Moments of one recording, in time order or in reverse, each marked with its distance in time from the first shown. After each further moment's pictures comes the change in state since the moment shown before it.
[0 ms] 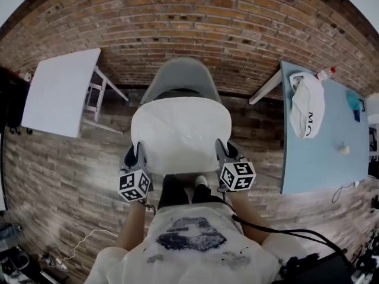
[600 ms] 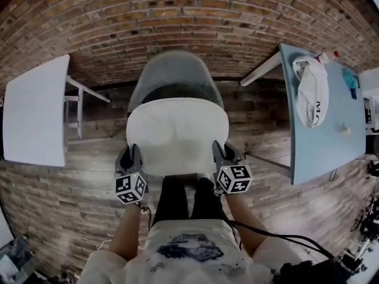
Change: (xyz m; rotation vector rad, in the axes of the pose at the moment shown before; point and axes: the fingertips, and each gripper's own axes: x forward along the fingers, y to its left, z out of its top) left arm 0.127 0.066 -0.053 0.037 0.159 -0.158; right arm 0.094 -0.007 -0.057 0.079 0.061 -0.184
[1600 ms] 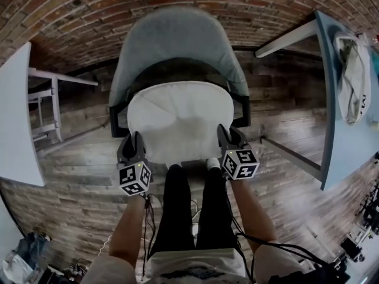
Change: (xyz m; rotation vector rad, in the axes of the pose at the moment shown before) left arm 0.154 0.050 -0.165 0.035 0.106 0.020; right arm 0.162 -0.079 -0.157 0.052 0.105 -0.040
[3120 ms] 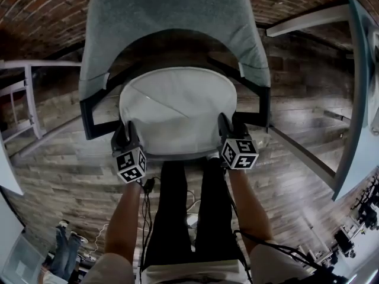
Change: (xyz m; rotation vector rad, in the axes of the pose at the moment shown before) left arm 0.088 0.041 -0.143 0.095 0.150 0.114; right arm 0.086 -0.068 -0.116 0.050 0.083 -0.066
